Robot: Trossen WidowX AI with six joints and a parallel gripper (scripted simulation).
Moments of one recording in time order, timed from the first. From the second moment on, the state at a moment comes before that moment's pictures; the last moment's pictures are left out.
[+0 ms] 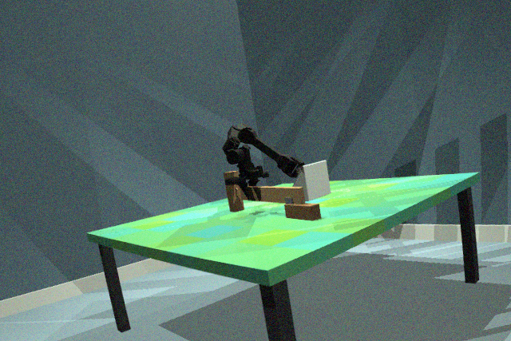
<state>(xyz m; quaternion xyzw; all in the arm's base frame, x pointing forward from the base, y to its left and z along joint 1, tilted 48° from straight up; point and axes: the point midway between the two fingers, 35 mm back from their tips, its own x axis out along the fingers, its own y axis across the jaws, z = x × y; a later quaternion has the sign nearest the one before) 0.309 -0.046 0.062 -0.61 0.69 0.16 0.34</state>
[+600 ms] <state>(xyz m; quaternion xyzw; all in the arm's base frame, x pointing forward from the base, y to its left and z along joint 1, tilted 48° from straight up) 0.309 -0.045 0.063 -0.61 0.69 0.16 0.34</state>
